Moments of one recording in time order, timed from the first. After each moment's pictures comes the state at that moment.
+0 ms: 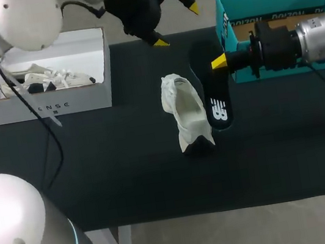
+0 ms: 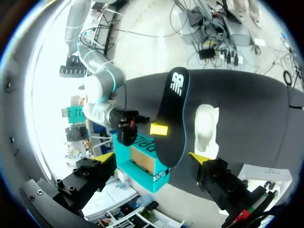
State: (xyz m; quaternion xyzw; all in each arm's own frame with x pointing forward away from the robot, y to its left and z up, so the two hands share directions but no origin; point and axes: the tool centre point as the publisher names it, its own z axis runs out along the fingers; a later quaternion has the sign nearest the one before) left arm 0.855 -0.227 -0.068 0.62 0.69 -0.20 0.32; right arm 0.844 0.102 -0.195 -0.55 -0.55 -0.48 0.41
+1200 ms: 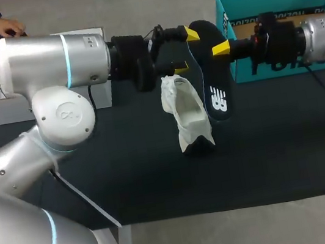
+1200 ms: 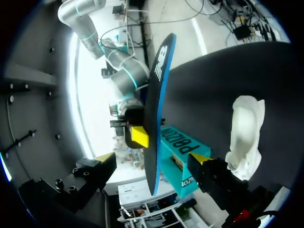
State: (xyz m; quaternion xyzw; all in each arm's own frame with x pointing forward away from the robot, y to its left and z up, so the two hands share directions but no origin) left arm 0.856 -0.250 -0.134 0.55 0.57 -0.33 0.51; right arm 0.835 0.104 -0.147 -0.47 -0.53 -0.55 0.44
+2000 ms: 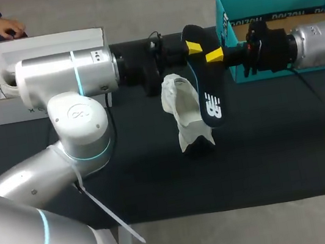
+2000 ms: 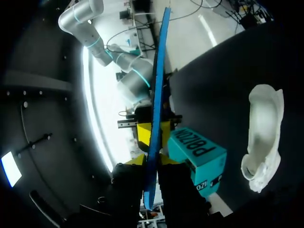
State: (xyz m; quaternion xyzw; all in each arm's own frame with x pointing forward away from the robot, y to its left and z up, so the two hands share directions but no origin) left arm 0.868 -0.268 -0.147 0.53 0.52 -0.37 0.55; right arm 0.828 0.119 -0.158 -0.47 -0.52 -0.54 0.47
